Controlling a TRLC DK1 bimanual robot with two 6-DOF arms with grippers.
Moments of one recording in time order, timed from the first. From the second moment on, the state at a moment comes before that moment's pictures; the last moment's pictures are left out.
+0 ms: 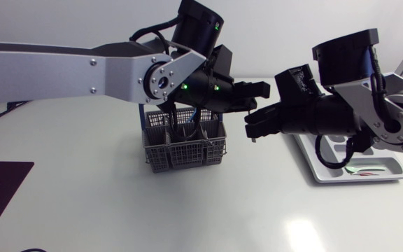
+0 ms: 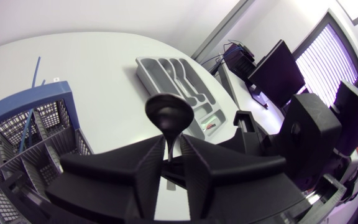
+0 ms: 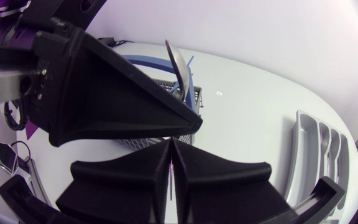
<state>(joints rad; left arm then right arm) -0.76 1.83 1.45 -0.20 0.28 -0.46 0.43 1.27 0.87 -0.22 -0.19 0.01</state>
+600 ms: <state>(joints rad) -0.80 1.70 1.46 -0.50 0.21 -0.10 0.01 1.23 0.81 -0.43 -0.40 -0.44</state>
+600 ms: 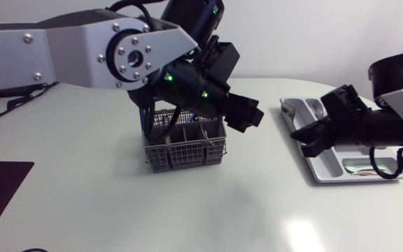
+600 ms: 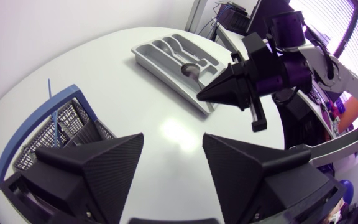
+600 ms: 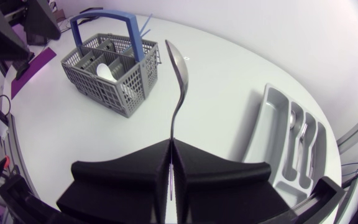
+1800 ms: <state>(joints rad) -0.72 1.55 1.24 -0.53 0.05 0.13 -0.75 1.87 1.14 -0.52 -0.28 -1.86</state>
